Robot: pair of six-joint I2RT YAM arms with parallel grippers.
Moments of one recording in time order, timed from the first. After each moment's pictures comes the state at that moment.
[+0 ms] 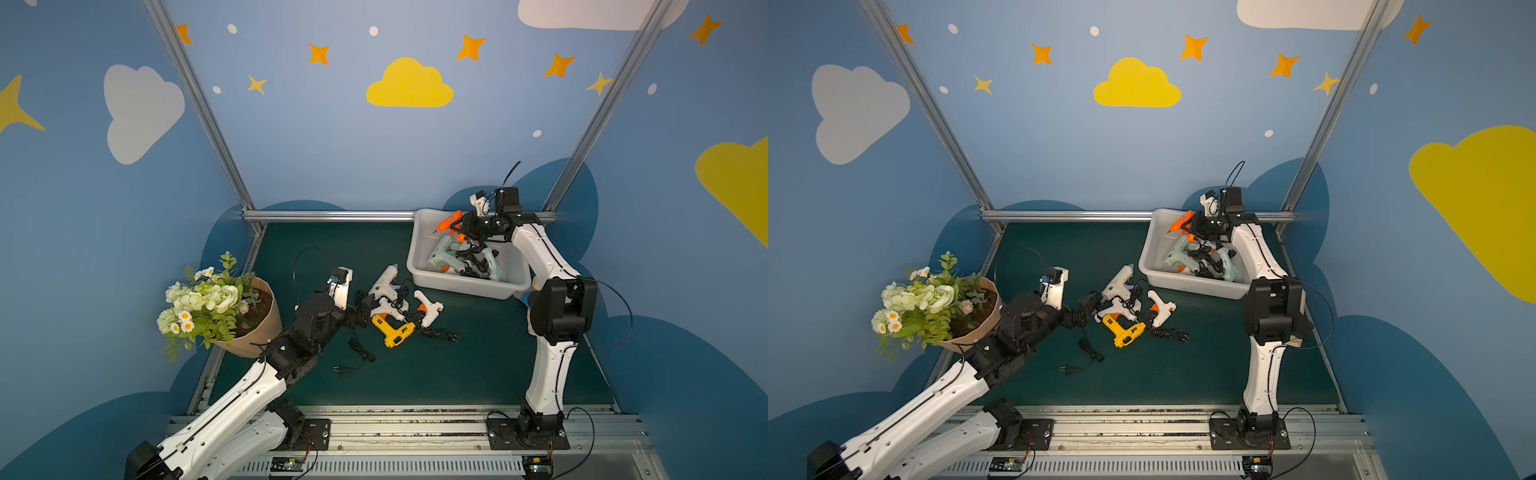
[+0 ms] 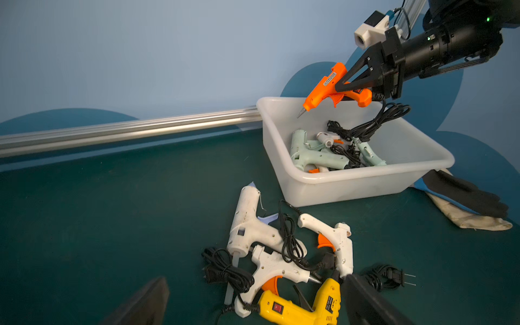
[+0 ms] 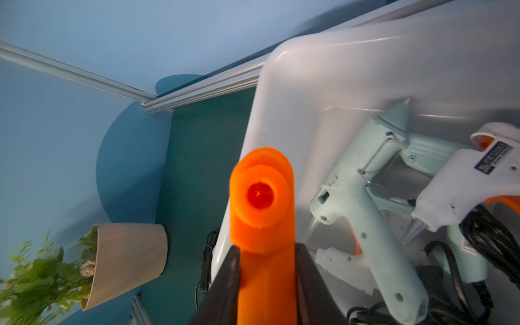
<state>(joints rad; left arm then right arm) -0.61 0.85 0.65 -0.16 -0.20 -0.19 0.15 2.14 2.02 -0.68 -0.62 0.39</state>
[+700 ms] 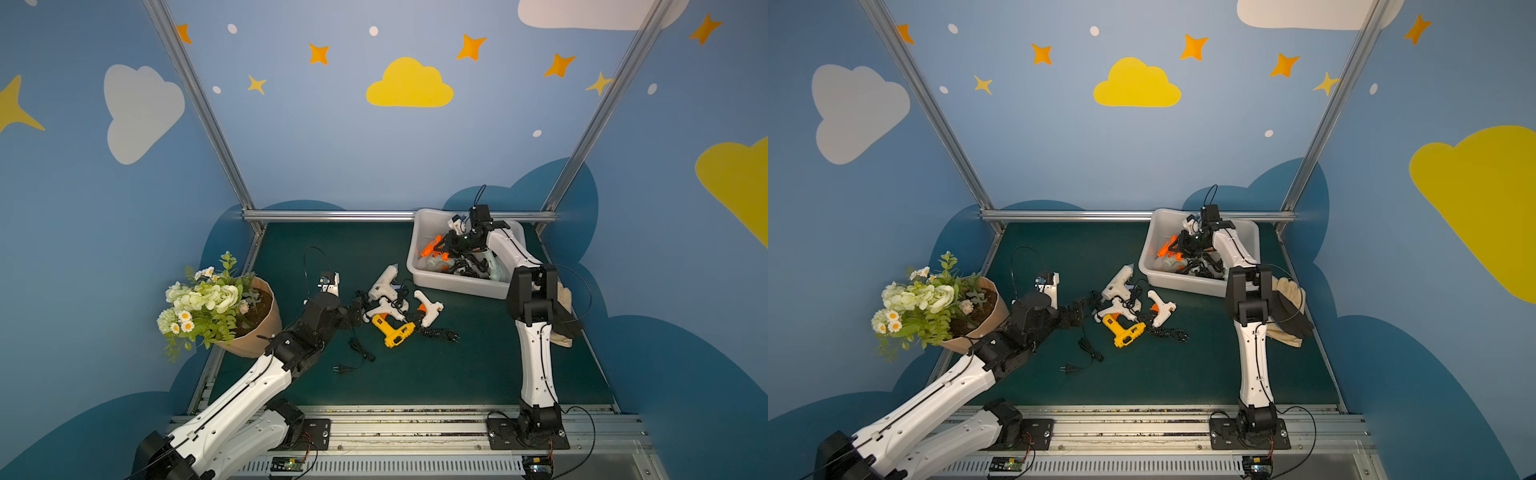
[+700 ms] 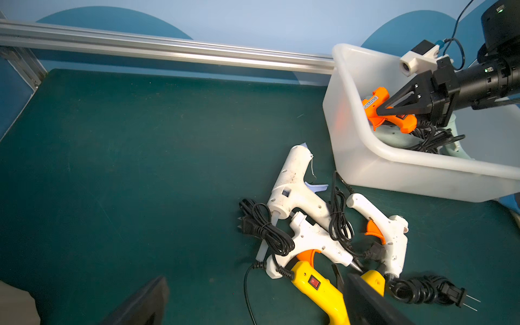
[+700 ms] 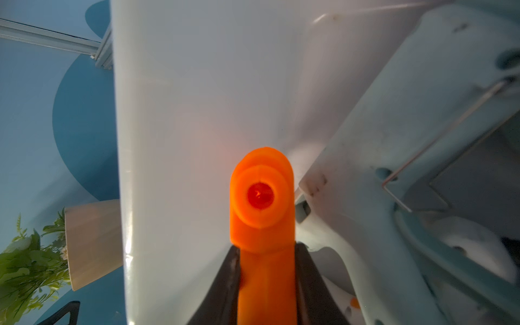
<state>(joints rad) -0.56 0.92 0.65 -0.29 -0.30 -0.38 0.19 2.44 2.18 -0.80 -0.71 0.35</state>
